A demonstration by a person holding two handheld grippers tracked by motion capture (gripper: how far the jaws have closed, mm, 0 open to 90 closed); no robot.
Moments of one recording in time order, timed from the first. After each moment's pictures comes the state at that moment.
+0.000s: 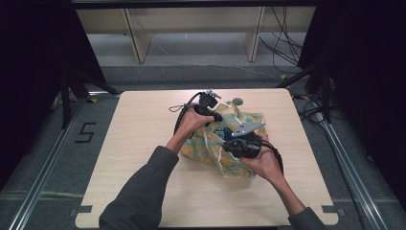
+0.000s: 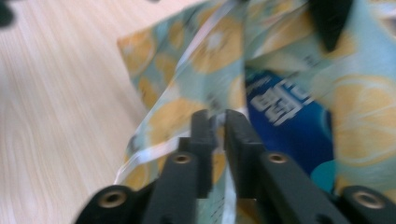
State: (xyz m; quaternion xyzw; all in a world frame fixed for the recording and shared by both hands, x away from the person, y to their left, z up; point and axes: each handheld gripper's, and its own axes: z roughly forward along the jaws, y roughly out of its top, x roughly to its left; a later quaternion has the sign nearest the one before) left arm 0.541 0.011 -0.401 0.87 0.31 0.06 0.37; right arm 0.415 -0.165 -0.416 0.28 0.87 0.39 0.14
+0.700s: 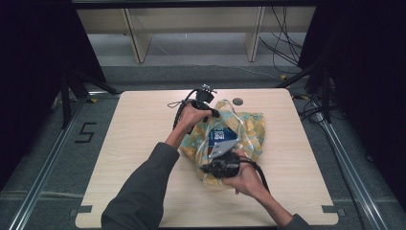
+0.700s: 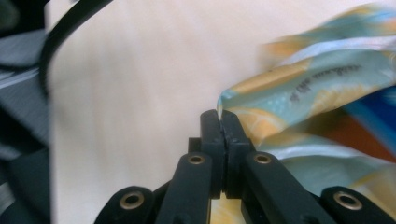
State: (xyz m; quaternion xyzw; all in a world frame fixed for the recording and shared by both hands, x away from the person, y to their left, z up) left arm 0.570 0.020 -0.410 0.87 0.34 0.05 0.36; right arm 0.374 -0.107 -0.440 0.20 0.90 0.39 0.05
